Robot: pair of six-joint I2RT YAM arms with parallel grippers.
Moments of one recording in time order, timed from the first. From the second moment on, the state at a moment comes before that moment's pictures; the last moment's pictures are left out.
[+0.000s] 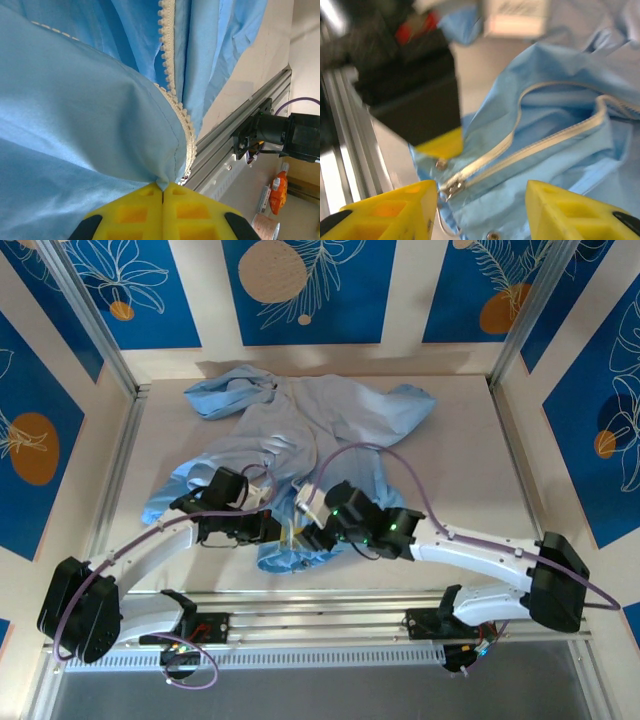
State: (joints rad) left arm -0.50 1.20 0.70 -0.55 0.69 -0.52; right arm 1.08 1.26 0.85 -0.29 0.01 0.00
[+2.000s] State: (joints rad) left arm -0.50 1.14 0.68 -0.56 0.65 -0.58; right arm 1.13 1.47 0.87 -0.26 -0.01 -0.16
